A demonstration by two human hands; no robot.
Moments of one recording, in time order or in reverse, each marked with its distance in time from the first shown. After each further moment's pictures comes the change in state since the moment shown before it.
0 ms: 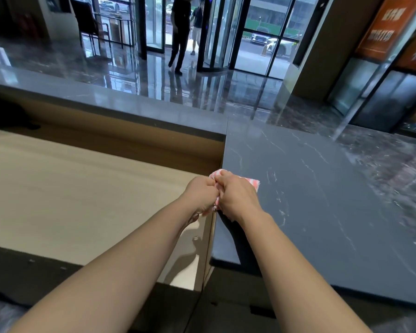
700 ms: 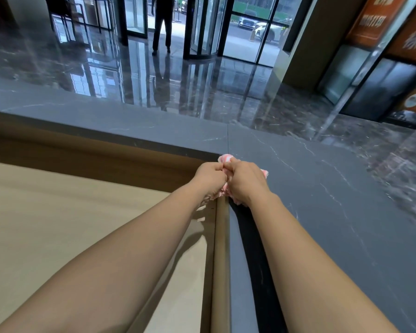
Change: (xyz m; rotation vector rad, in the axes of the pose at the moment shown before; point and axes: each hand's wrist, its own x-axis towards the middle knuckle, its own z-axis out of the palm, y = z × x) left_hand 0.154 0.061 -0.013 -0.118 -0.081 0.020; right_hand 0.170 0.031 -0.006 -0.038 -0.010 0.140
